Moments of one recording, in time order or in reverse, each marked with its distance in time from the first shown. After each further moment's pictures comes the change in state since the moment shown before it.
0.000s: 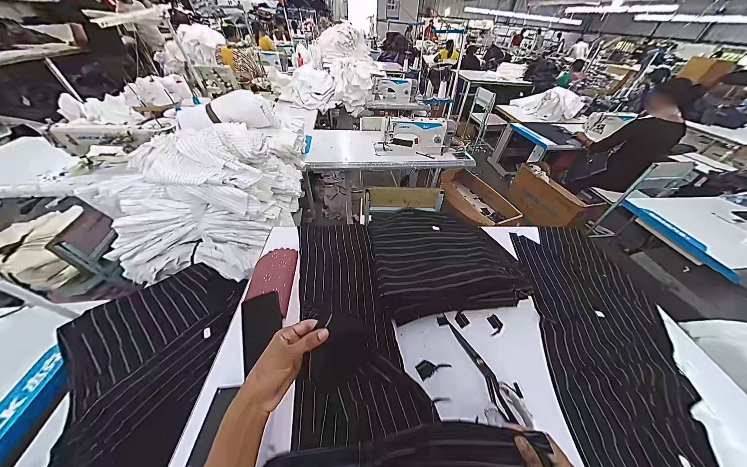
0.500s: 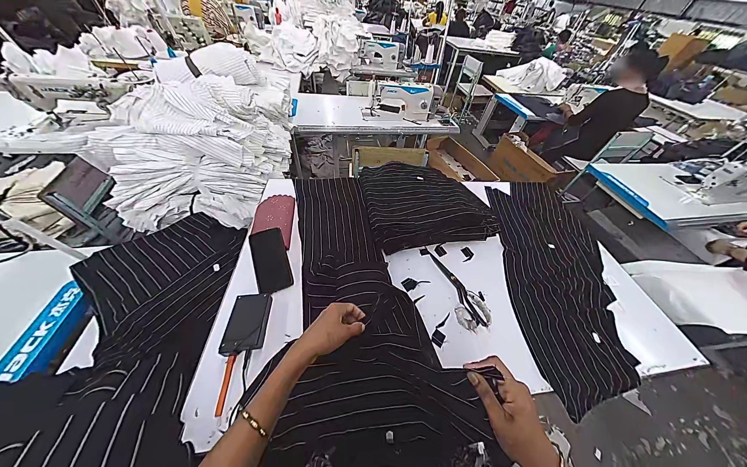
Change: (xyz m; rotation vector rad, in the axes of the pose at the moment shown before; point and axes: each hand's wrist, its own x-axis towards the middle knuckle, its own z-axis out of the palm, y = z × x) left_hand -0.069 -0.061 0.033 0.908 -0.428 -0.242; right_hand -0.085 -0.060 -0.004 -0.023 -0.148 -0.370
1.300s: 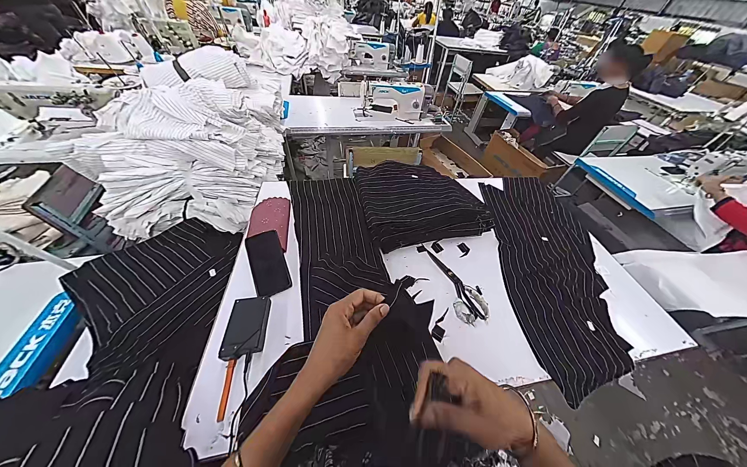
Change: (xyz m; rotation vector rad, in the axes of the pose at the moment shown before) left_hand -0.062 0.066 0.023 -0.393 0.369 0.424; right_hand 0.058 -0.075 0.017 0.511 -0.763 -0.162
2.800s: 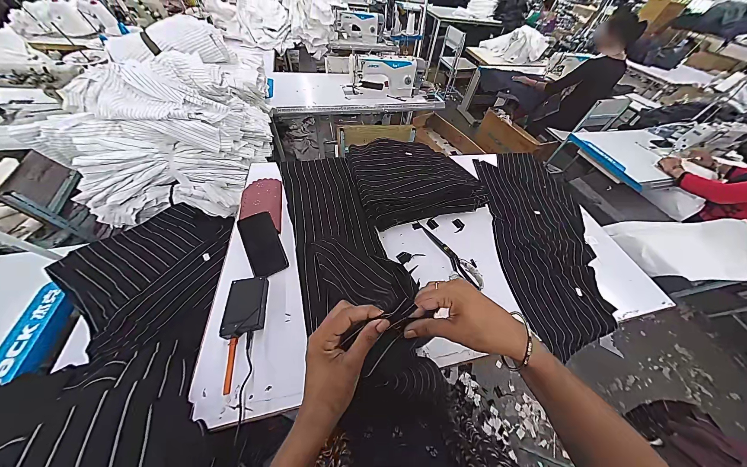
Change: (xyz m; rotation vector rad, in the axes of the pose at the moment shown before) left_hand -0.055 -0.012 0.020 -0.039 0.322 0.398; right_hand 0.034 -0.021 -0.031 -0.482 0.058 0.109
